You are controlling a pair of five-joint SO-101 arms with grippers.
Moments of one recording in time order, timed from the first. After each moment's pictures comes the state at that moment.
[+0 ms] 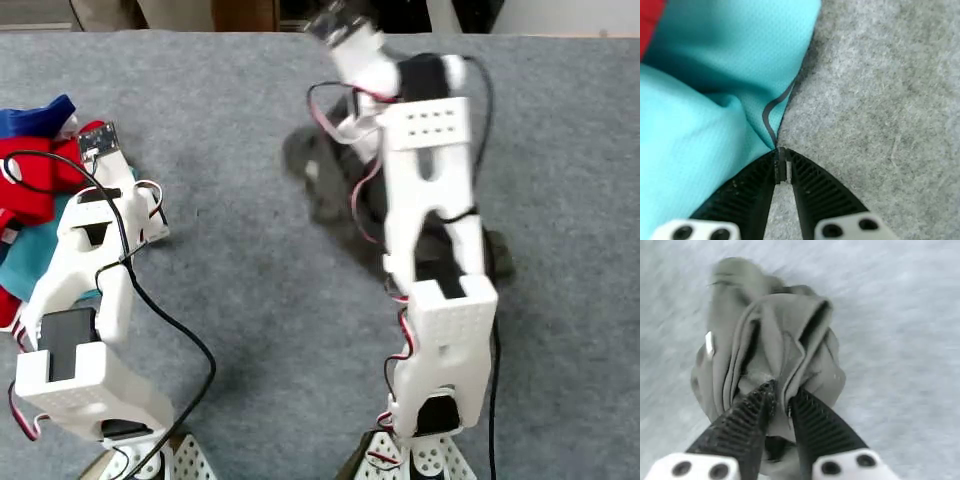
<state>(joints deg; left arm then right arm) -13.7 6.0 30.0 40.7 3.2 -11.2 30.7 -58.2 99.9 22.9</state>
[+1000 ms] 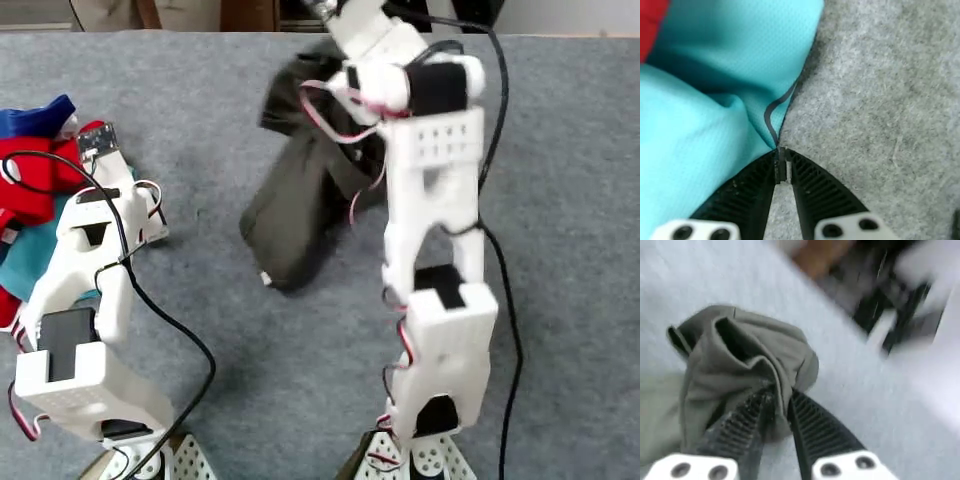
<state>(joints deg) -13.9 6.0 30.0 40.7 3.2 -12.3 29.7 -60.9 89.9 24.7</state>
